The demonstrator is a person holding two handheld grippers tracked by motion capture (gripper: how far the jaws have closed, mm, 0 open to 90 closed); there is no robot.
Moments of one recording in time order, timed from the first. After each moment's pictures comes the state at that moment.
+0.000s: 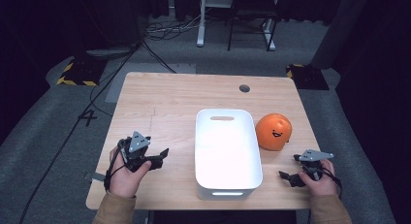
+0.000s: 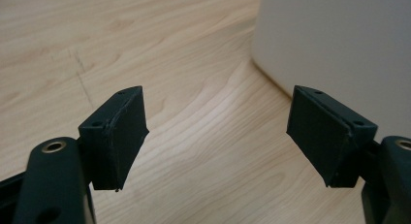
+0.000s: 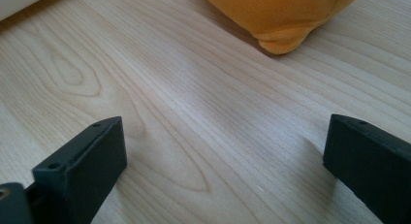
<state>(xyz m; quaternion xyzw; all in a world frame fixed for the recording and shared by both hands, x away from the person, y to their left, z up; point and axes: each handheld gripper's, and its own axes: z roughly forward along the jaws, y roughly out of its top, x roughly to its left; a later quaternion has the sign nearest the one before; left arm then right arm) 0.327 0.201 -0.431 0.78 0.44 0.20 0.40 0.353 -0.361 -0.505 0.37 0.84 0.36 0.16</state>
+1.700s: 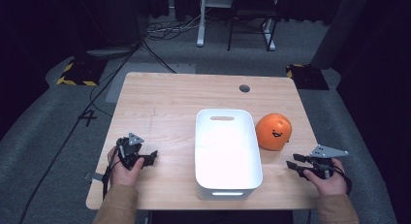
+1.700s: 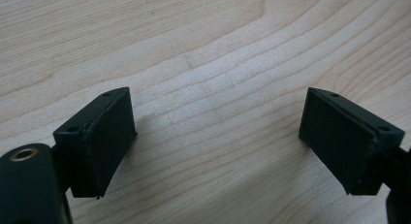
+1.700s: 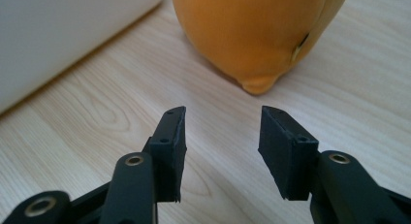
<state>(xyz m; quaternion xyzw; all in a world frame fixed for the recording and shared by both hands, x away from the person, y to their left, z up) 0.371 0.235 -0.503 0.78 0.51 0.19 0.32 0.343 -0.369 -0.463 0.38 0.82 0.39 0.17</state>
